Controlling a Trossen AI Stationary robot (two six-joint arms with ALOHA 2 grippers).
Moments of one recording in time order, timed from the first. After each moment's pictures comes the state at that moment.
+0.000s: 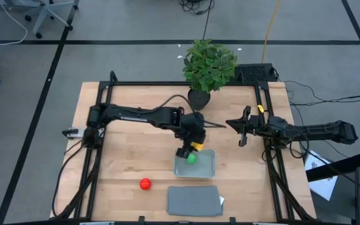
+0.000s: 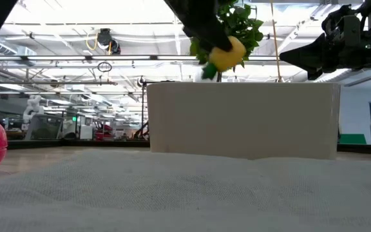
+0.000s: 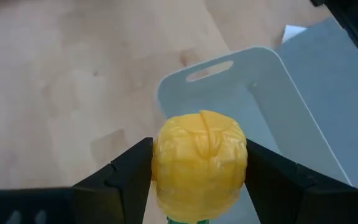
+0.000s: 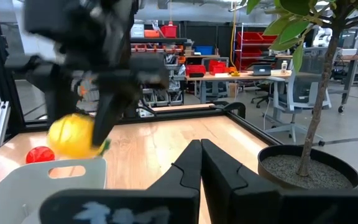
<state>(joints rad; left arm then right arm) -0.01 2.01 1.82 -0.74 0.26 0.32 -0.06 0.42 0.02 0.47 0.15 0.02</state>
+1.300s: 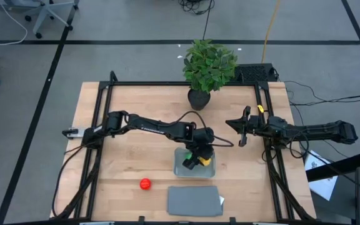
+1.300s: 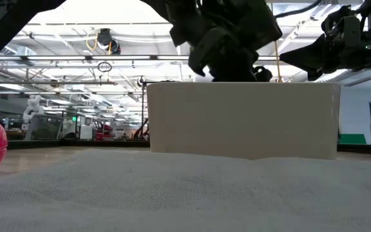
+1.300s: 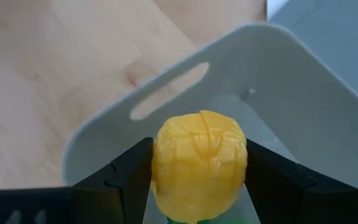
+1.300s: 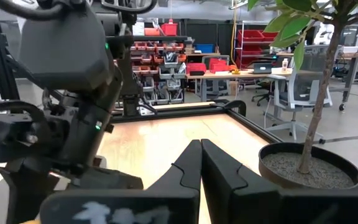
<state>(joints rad) -0.05 2.27 1.83 -0.51 0.40 0.51 -0.06 0.42 0.02 0.46 0.16 0.02</state>
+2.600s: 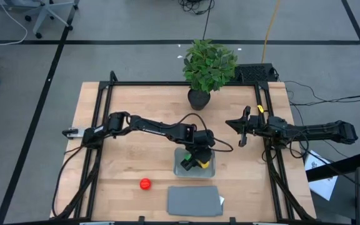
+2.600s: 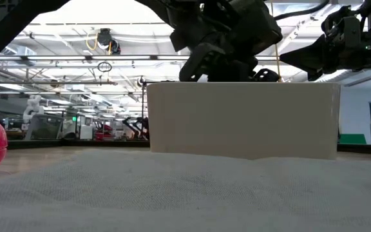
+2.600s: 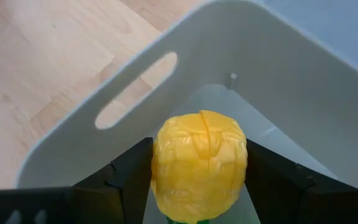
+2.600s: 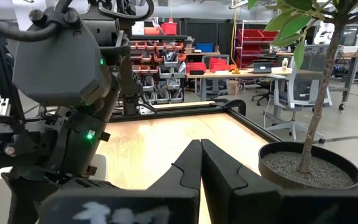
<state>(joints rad) -0.05 2.29 1.83 -0.52 0.43 0.66 -0.06 0.42 0.02 0.46 0.16 0.02</state>
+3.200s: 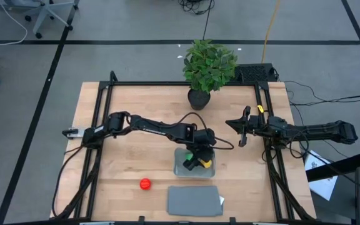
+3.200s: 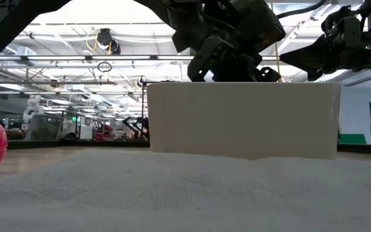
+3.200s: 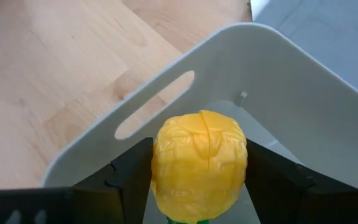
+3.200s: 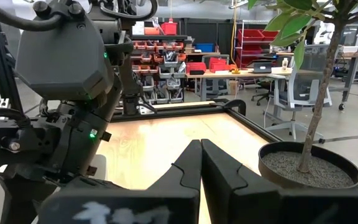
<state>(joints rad) -0.05 2.30 1.83 -0.47 0.44 0.60 -0.06 0.42 0.02 0.46 0.16 0.02</state>
